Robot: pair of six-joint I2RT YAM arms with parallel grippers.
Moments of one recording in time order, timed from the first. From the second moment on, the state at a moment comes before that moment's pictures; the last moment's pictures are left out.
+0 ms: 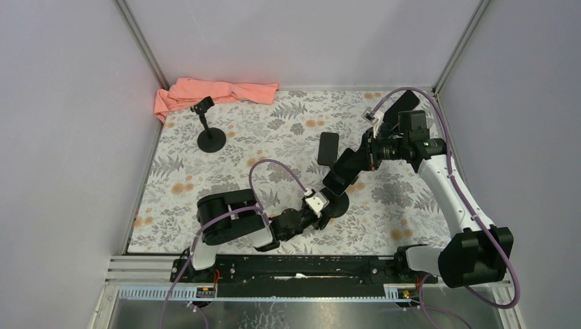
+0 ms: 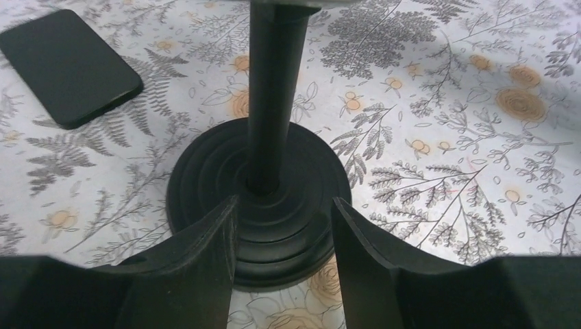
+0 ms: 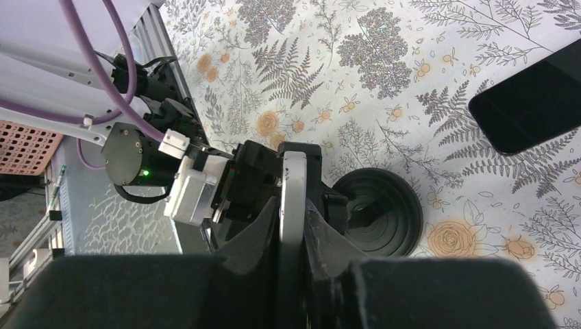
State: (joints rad) left arm -1.18 1.96 0.49 1.36 -0.29 -0.07; right arm 0.13 1.26 1.09 -0.69 -1.01 -0.20
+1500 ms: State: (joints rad) left arm -1.06 1.20 0.29 0.97 -0.12 -0.42; right arm -0.32 1.44 1.33 -0.88 -0.97 -0.20
